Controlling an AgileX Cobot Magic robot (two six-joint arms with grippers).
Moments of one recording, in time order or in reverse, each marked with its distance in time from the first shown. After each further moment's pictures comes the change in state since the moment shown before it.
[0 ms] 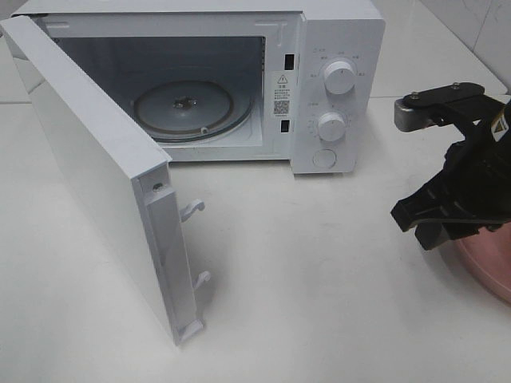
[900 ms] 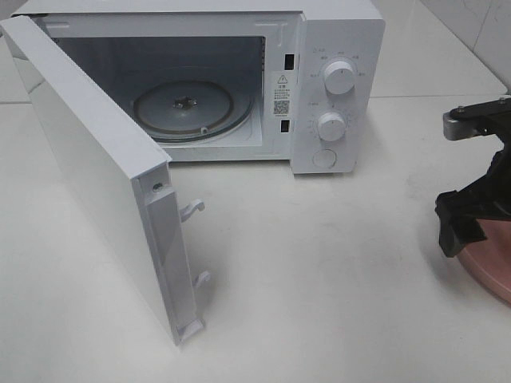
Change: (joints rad) left arm 0.000 0.000 0.000 0.000 0.000 0.000; right arm -0.211 0.108 -0.001 -0.093 -0.025 0.008
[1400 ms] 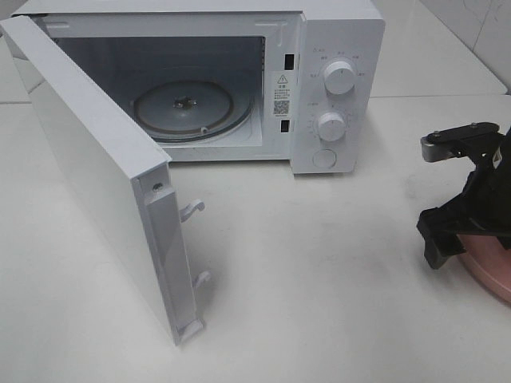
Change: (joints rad) left arm 0.000 0.000 0.000 0.000 0.000 0.000; right arm 0.000 0.153 0.000 -0.019 -0.117 0.001
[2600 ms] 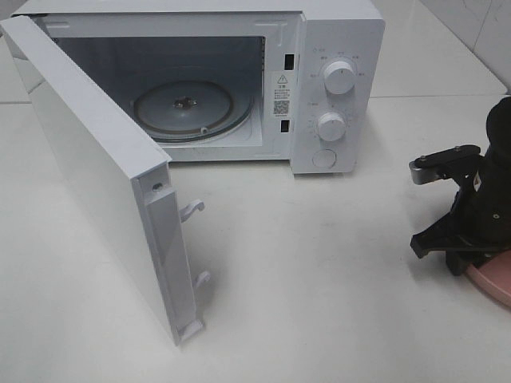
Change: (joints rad) left arm 0.000 0.000 0.000 0.000 0.000 0.000; right arm -0.007 0.145 -0.010 -0.089 -0.080 0.052
